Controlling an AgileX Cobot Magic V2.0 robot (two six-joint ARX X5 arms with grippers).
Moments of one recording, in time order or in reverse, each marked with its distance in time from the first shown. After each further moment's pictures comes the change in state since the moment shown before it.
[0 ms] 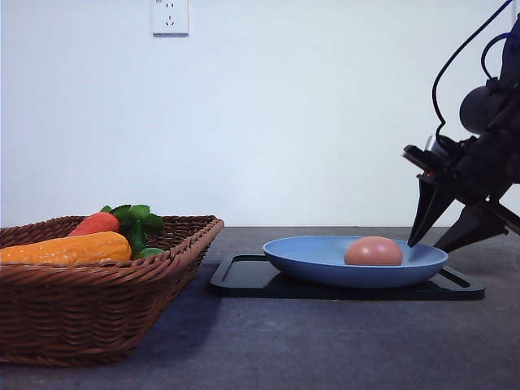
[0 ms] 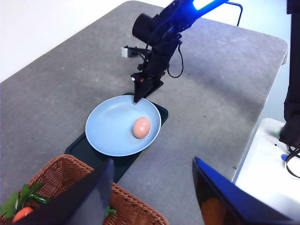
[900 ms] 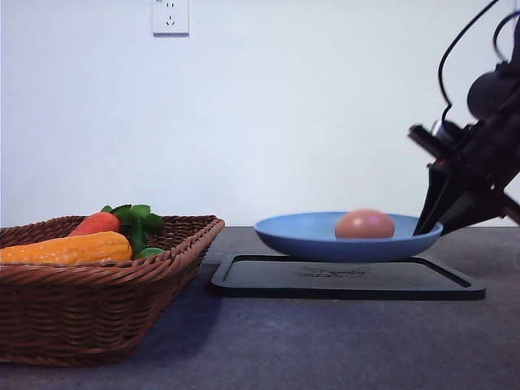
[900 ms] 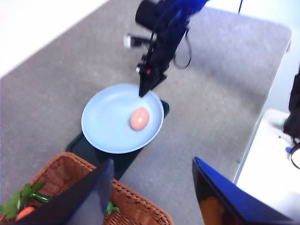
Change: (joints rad) left_arx 0.000 0.006 0.000 -0.004 0.000 0.026; right_arx 0.014 -0.045 -0.045 -0.009 -0.065 0.004
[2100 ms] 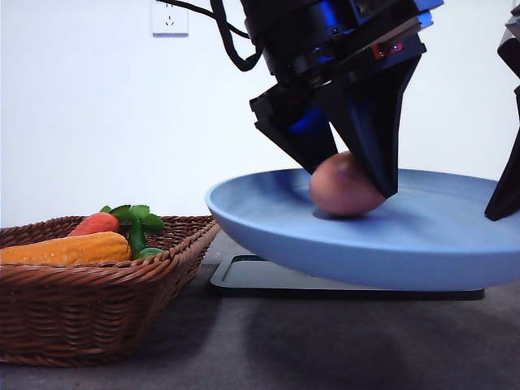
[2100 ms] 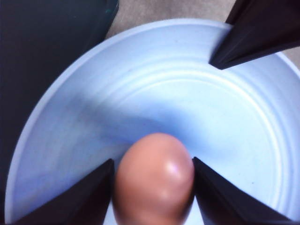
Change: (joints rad) left_arx -0.034 0.869 0.001 0.250 0.103 0.024; right_arx 0.155 -0.830 -0.602 -0.071 0.013 0.021
